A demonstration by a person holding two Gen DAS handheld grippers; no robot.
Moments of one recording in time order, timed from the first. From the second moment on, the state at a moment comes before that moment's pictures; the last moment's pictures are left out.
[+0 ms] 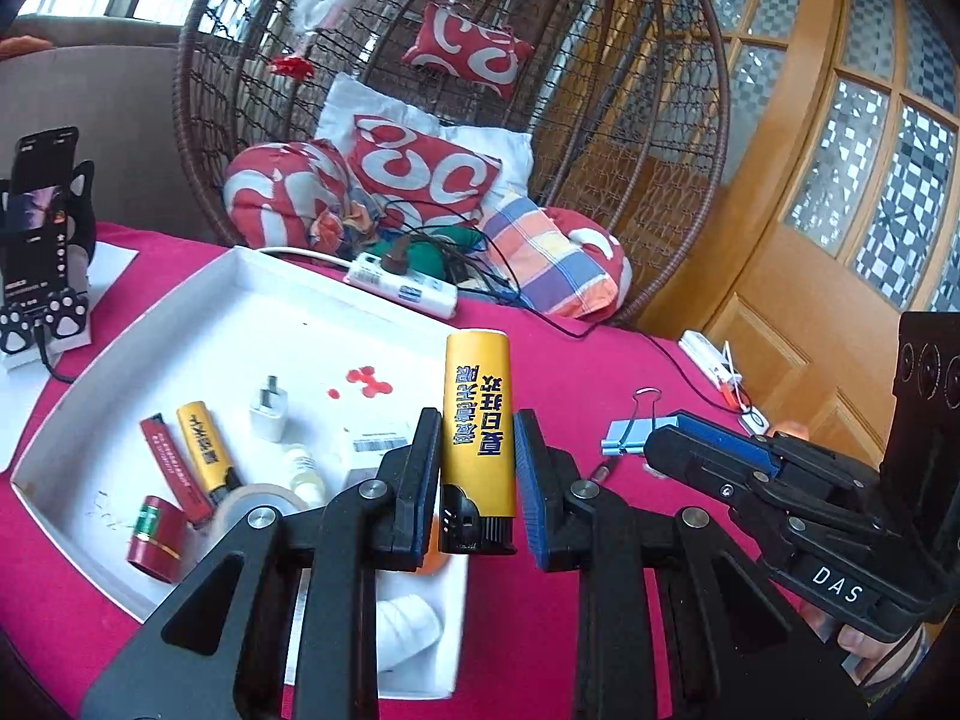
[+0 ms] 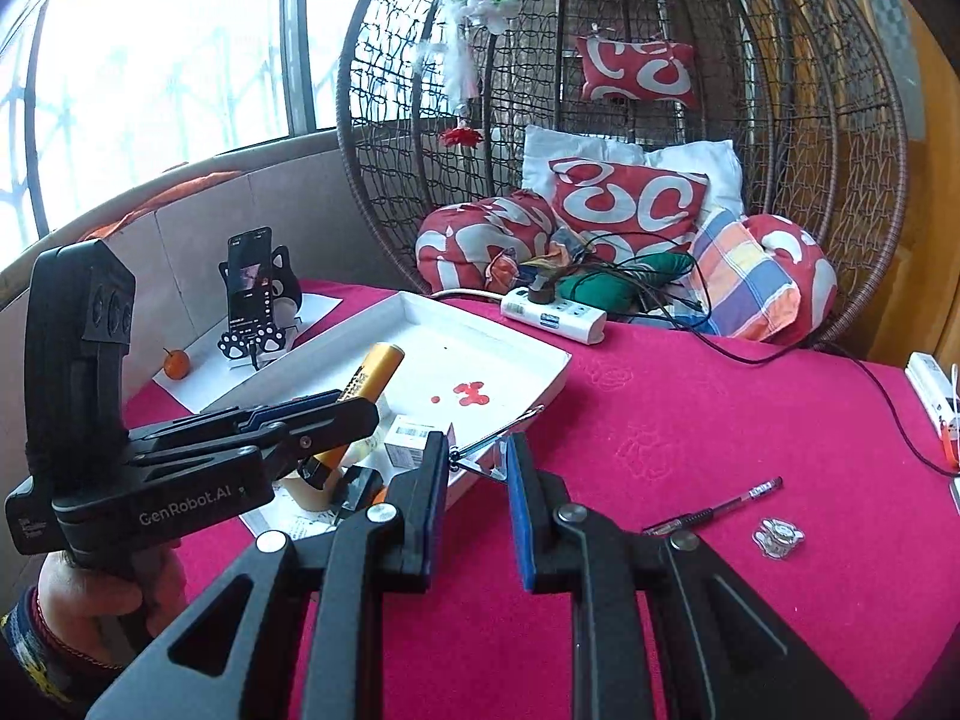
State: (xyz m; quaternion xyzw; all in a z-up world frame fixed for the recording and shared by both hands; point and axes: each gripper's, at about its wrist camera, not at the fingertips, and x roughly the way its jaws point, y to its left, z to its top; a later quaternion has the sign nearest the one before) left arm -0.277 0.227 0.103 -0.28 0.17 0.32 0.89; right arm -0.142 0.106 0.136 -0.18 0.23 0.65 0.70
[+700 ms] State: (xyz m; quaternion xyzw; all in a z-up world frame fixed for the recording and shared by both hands) left arm -0.346 0.285 0.057 -0.31 0.20 0.46 0.81; right arm -0.207 0.193 0.076 -0.22 0.25 0.67 0.66
